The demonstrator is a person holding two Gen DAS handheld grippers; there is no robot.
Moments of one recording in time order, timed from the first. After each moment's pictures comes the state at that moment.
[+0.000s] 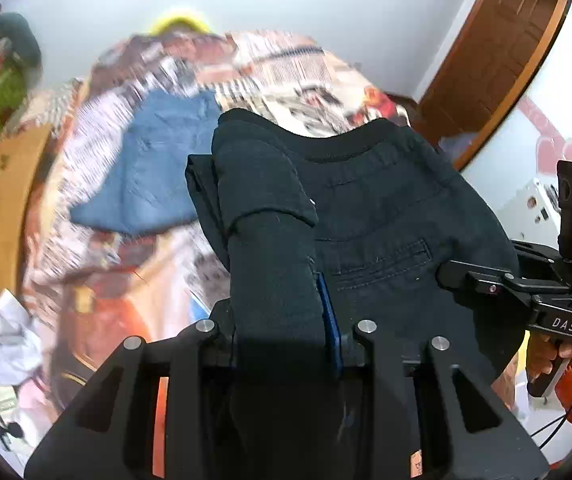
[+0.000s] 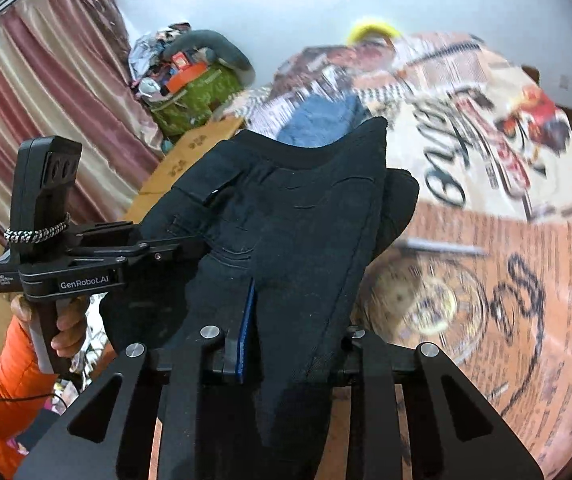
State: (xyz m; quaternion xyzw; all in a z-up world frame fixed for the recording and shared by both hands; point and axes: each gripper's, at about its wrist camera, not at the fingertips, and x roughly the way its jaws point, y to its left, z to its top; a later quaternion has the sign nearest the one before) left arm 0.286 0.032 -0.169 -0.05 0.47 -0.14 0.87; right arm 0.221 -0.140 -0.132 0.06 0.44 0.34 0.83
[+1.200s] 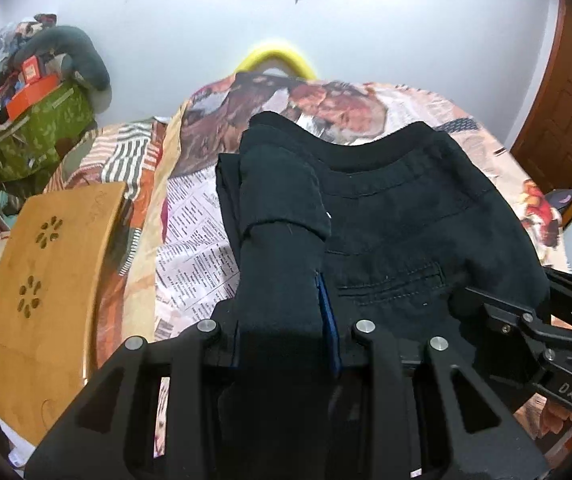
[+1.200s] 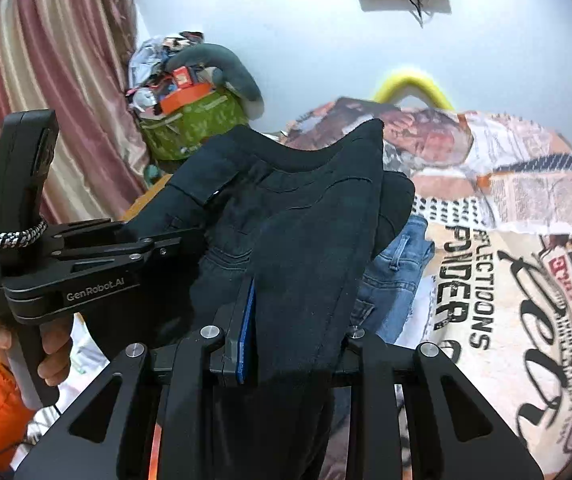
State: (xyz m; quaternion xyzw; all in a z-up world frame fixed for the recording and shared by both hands) left arm 0.508 0.185 -0.223 -0.03 0.42 0.00 0.91; right arm 0.415 0.024 -0.170 0.01 0.39 0.33 0.86
